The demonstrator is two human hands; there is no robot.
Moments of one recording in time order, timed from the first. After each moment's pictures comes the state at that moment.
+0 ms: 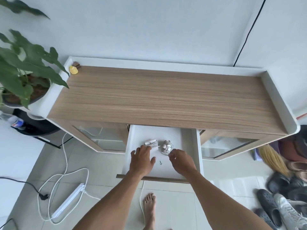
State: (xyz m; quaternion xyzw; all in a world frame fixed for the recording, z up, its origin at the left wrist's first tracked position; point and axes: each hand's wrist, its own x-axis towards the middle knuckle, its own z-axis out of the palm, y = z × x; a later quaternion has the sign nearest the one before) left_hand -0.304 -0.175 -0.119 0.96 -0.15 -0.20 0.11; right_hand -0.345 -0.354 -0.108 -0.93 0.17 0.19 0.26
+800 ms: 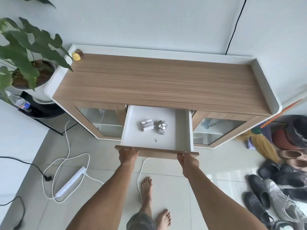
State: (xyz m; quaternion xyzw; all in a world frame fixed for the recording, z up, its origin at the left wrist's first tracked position) left_hand -0.381 -0.139 -0.193 0.68 0.44 -0.19 0.56; right_hand -0.463 -0.362 -0.106 -0.35 0.62 0.02 0.70
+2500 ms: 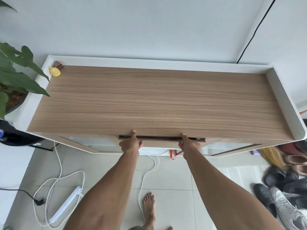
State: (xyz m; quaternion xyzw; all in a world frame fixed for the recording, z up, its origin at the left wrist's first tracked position) left_hand -0.166 -0.203 -0.132 0.57 0.51 -0.15 0.62; right_hand -0.234 -0.402 -0.099 -0.43 0.66 0.04 0.62
